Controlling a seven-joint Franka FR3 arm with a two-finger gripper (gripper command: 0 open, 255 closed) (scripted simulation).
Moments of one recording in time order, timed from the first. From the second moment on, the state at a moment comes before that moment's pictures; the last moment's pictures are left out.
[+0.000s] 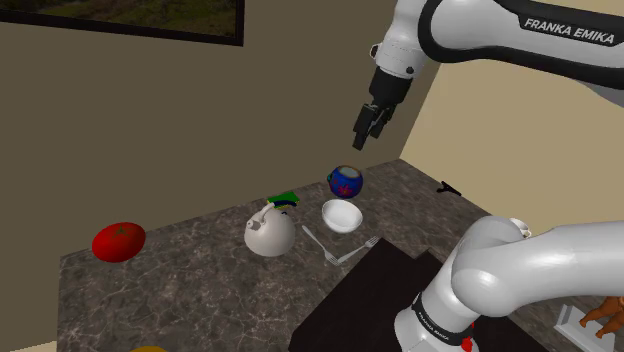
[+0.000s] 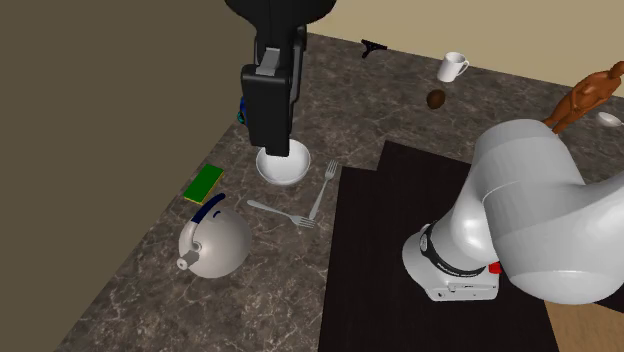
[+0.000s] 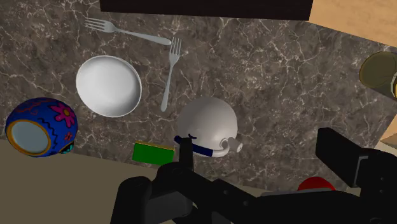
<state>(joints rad) 0.00 -0.77 0.05 -2.32 0.00 1.64 -0.05</state>
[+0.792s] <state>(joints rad) -0.04 -0.67 0.02 -2.57 -0.08 1.97 -0.09</state>
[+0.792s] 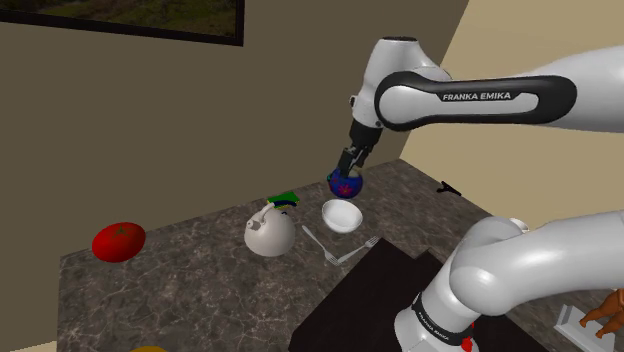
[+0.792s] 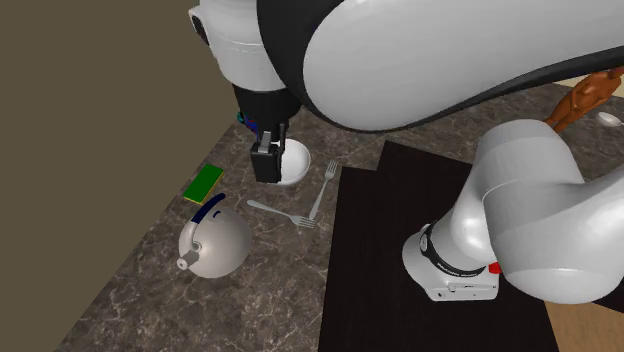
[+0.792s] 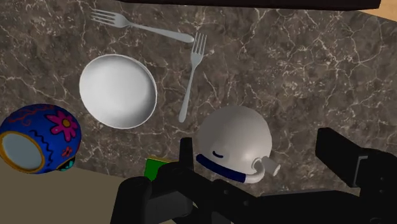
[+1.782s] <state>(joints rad) -0.16 -0.21 -0.01 -2.69 -0.28 2.52 -0.04</state>
